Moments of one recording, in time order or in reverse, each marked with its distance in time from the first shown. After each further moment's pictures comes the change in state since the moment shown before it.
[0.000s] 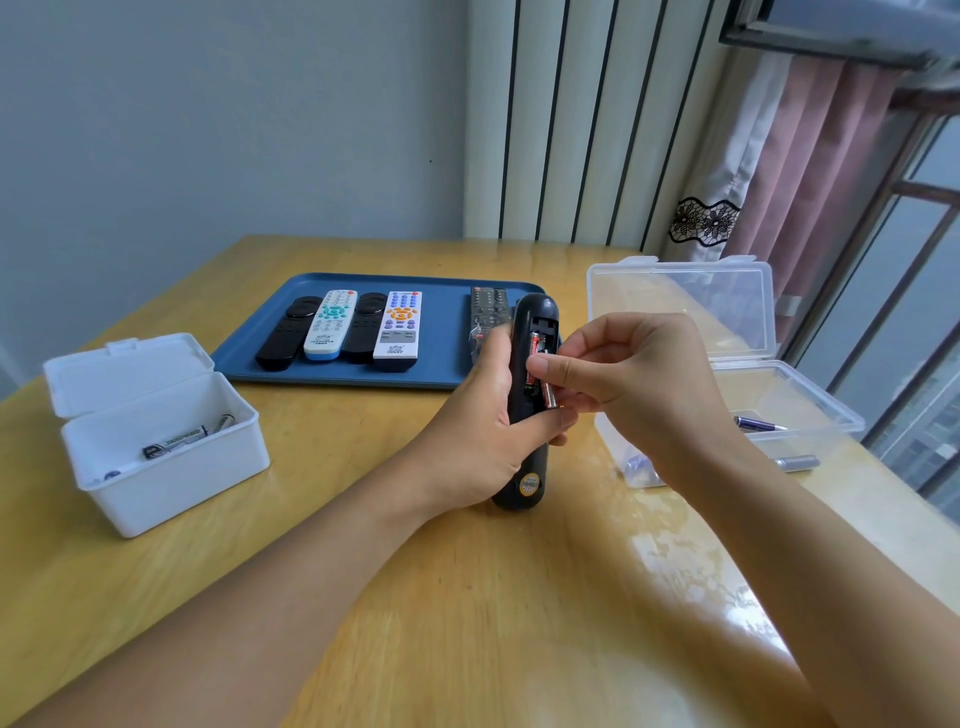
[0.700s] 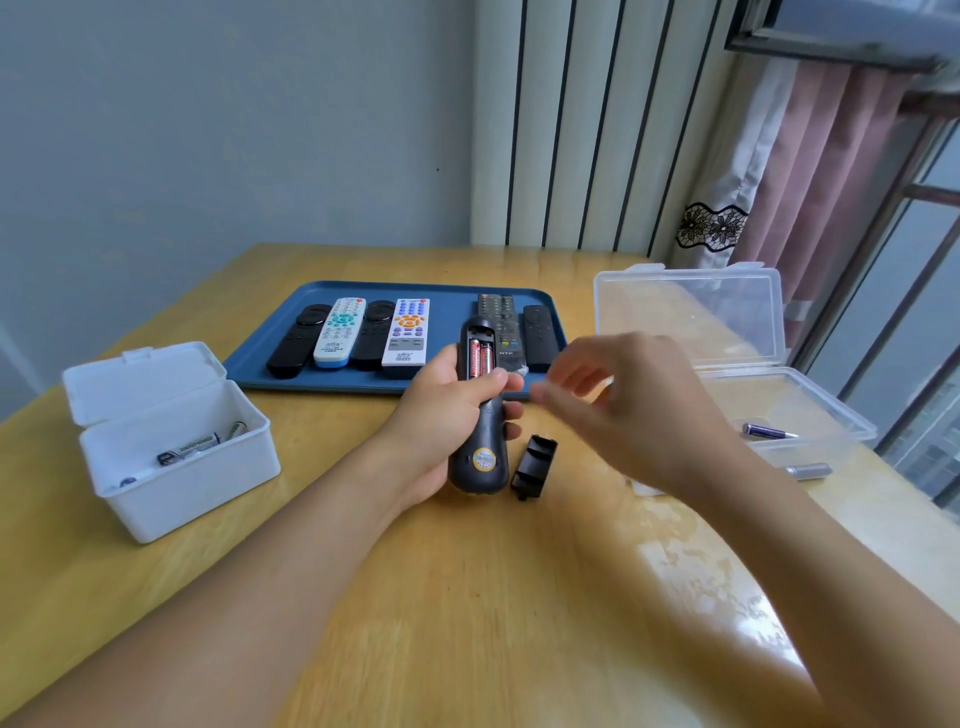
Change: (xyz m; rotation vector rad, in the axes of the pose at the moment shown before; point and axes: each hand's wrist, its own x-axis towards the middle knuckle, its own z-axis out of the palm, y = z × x) left_hand 0.010 -0.008 -0.026 -0.311 0.293 -0.312; right_hand -0.004 0.004 -0.004 -0.718 -0.085 -0.348
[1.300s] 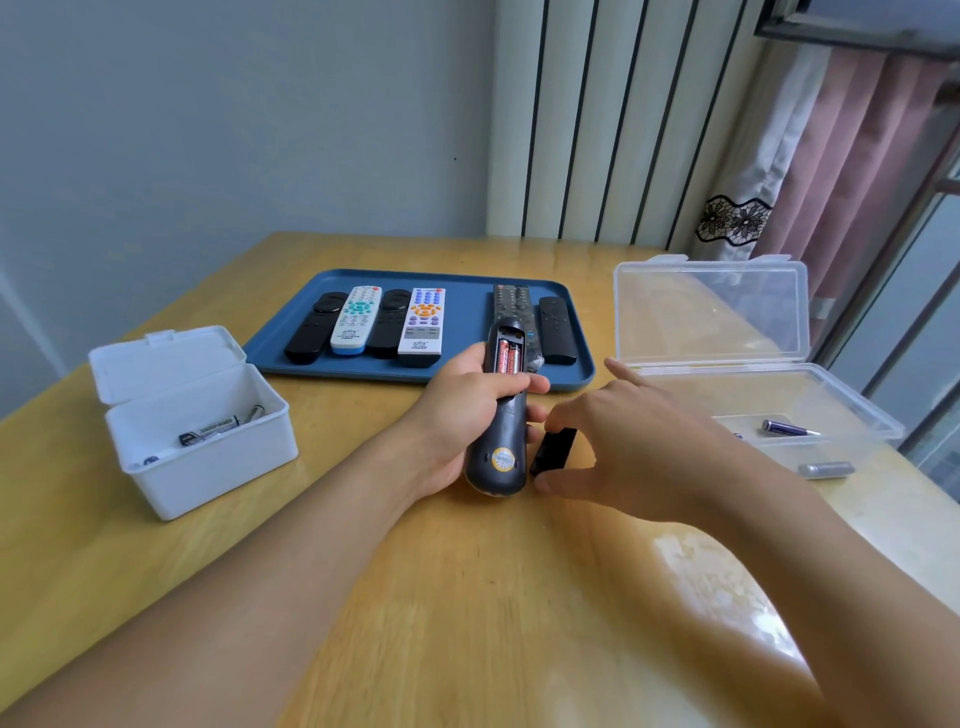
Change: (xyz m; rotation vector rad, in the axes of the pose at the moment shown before) left_hand -0.001 -0.002 0.001 -0.006 -0.040 -0.057; right_hand -0.006 -0.006 0.008 -0.521 -0.507 -0.156
